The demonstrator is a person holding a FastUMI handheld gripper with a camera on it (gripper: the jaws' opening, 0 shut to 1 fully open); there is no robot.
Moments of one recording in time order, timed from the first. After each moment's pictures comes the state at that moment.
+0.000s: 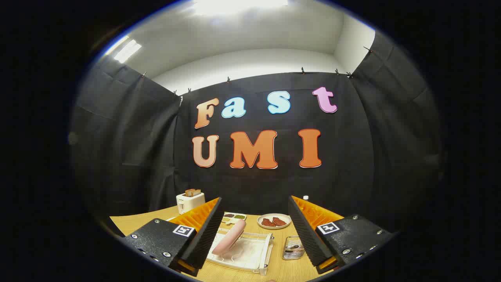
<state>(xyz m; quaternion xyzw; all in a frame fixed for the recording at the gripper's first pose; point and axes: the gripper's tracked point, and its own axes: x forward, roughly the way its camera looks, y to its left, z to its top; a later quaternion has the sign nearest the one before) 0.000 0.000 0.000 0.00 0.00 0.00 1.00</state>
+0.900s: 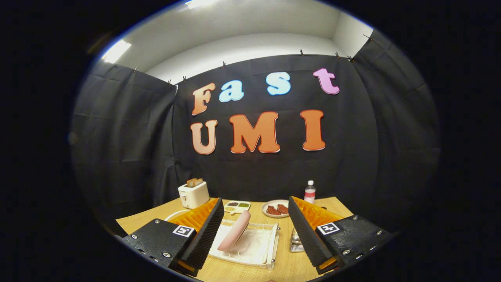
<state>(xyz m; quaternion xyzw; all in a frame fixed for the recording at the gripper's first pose) 0.024 0.010 -0.043 0.03 0.11 0.00 0.99</state>
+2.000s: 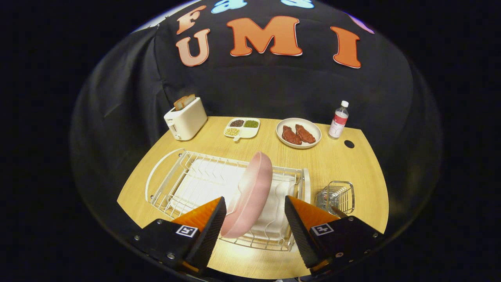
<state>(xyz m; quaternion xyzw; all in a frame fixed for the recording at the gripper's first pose) 0.113 0.055 -0.196 0.01 0.47 0.03 0.88</state>
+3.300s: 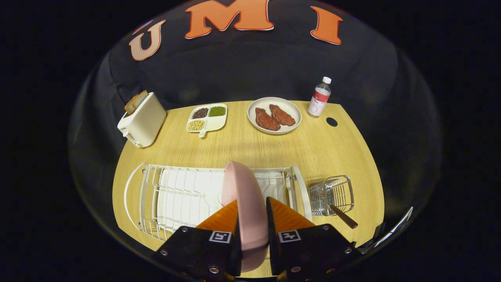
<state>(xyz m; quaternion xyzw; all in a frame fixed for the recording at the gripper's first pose) 0.165 0.039 -0.221 0.01 0.54 -0.10 0.84</state>
